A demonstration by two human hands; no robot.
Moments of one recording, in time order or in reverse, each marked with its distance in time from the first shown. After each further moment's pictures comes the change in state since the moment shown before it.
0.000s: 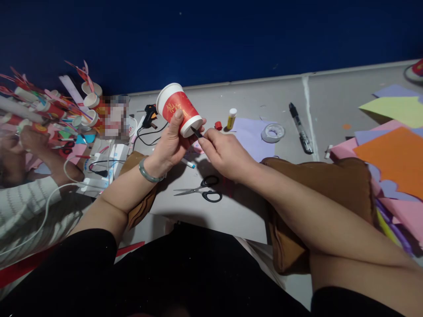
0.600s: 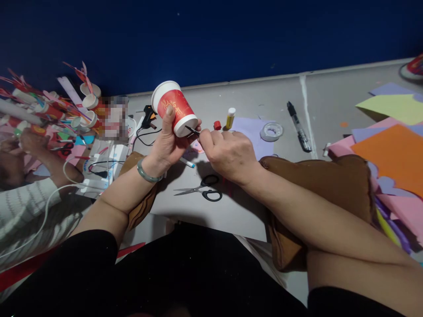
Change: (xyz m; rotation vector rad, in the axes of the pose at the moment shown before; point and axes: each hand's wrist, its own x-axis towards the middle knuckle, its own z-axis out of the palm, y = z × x) left_hand 0.003 0.003 -0.005 0.025 -0.037 0.043; right_hand -0.007 -0.001 0.005 -0.554 0.176 -0.113
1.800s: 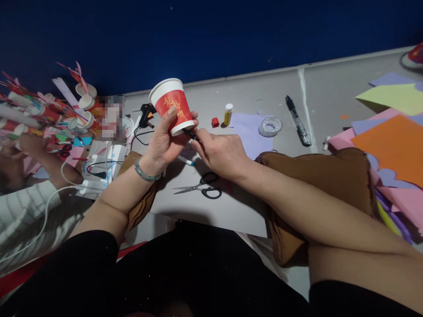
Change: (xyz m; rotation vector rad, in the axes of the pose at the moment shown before) left_hand 0.000 0.006 -0.001 0.002 -0.093 -0.058; right_hand -0.003 0.004 0.020 -0.111 0.011 -0.107
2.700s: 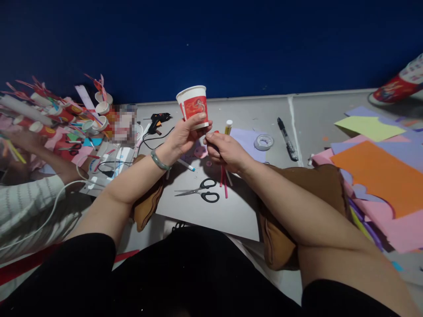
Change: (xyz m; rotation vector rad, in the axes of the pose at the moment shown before) left_hand 0.036 -0.005 0.012 0.007 -0.060 0.033; right_hand 0.021 0.016 -0.007 1.633 -0.328 0.520
